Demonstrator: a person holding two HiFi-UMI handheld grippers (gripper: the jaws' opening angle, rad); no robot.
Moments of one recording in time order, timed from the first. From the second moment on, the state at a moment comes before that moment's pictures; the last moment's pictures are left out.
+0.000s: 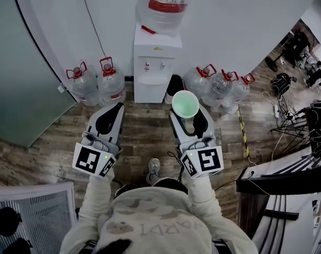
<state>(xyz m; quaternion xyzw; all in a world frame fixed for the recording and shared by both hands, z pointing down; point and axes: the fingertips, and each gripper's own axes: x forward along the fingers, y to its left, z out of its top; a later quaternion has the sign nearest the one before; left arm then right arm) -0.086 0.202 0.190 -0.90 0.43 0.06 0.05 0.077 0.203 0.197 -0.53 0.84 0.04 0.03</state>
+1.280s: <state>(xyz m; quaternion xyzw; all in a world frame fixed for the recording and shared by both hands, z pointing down) -0.027 0.045 0.197 -0.88 0.48 0.04 0.06 0.121 0.022 0.228 -0.46 0.89 0.02 0.03</state>
